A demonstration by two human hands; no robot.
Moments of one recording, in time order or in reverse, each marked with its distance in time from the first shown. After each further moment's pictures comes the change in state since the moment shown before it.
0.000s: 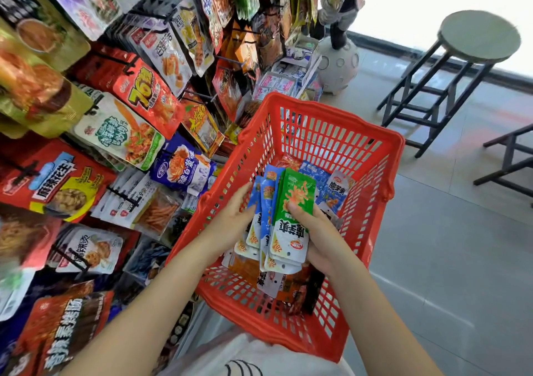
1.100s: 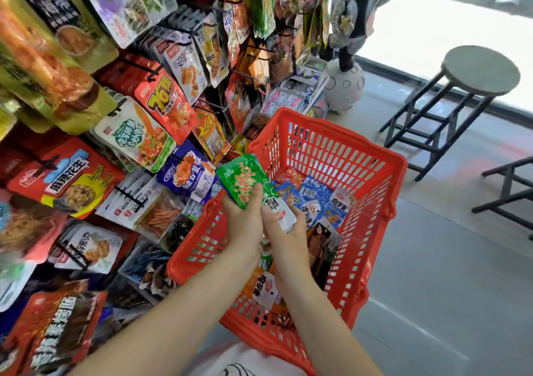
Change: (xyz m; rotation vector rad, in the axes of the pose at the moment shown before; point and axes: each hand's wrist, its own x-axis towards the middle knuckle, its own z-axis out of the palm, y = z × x) left_hand 0.009 0.031 0.047 -0.797 0.558 0.014; right_hand -0.007 0.025 0.066 -0.150 0.234 -0.210
